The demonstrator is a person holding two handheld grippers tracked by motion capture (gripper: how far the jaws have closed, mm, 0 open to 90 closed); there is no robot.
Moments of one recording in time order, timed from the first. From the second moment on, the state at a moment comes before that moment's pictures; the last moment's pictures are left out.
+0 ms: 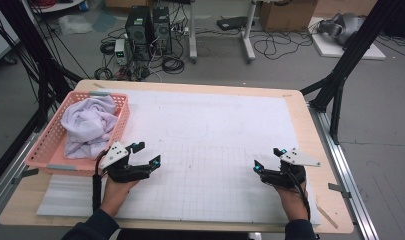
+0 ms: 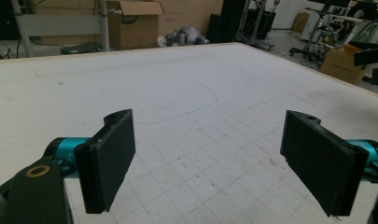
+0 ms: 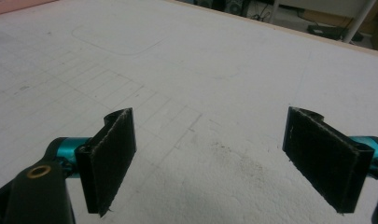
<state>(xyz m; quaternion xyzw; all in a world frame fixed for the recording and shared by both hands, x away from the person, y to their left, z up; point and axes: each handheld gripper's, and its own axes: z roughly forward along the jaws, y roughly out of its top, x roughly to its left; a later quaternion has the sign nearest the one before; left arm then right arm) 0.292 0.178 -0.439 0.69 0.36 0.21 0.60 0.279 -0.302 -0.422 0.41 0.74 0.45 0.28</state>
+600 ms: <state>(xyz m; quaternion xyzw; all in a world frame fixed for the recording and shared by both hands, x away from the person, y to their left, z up) 0.293 0.181 -0.438 0.68 0.36 0.20 0.61 0.279 -0.305 -0.423 0.41 0.74 0.45 0.28</state>
